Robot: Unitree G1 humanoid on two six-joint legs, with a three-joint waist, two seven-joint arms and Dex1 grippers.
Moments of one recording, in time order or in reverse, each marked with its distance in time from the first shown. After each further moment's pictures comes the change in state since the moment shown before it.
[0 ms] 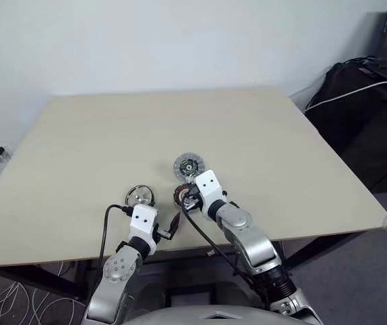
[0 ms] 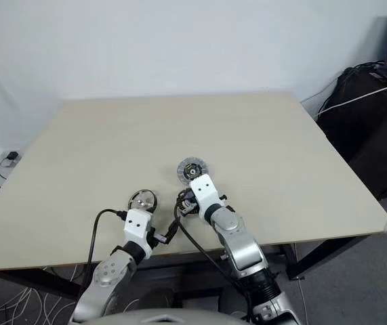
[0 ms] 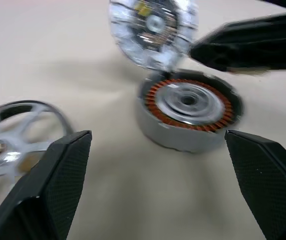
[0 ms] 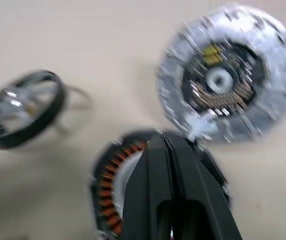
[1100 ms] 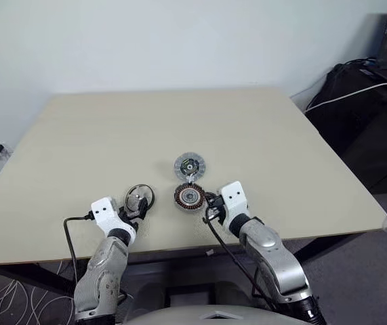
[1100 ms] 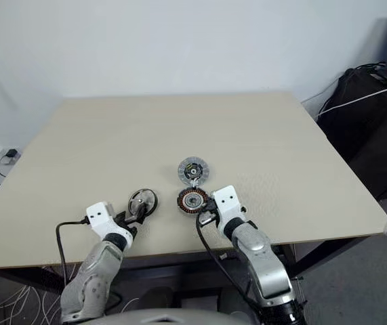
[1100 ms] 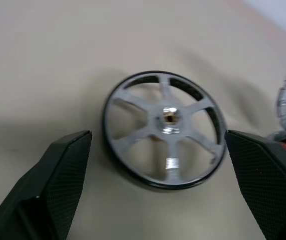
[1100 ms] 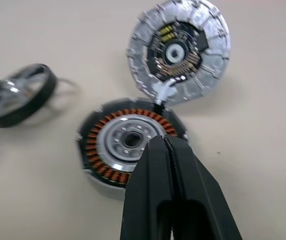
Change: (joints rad) left arm -0.075 -0.142 0.290 -0.054 -0.394 0.353 0.193; right arm 0.214 -0.086 -0.098 -0.242 0.106 0.019 0.038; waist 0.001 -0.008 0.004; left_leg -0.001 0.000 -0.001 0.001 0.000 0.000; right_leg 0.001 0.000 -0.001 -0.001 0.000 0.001
